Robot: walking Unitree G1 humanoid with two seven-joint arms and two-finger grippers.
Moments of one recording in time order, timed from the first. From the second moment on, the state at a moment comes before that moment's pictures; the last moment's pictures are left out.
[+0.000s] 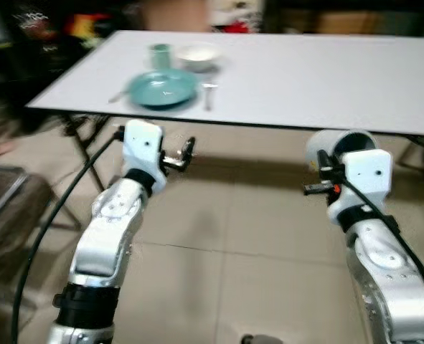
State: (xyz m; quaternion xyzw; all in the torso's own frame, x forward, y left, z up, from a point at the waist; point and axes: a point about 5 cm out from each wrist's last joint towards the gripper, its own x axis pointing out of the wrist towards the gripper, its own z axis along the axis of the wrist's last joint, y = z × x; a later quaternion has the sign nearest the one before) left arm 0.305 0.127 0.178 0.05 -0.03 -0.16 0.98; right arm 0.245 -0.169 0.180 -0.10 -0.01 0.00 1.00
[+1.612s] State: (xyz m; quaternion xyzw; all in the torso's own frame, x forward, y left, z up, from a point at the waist) left arm 0.303 0.139 0.174 0.05 -0.03 -0.17 0.98; right arm 0.242 -0.162 0.179 -0.09 0.00 0.01 1.00
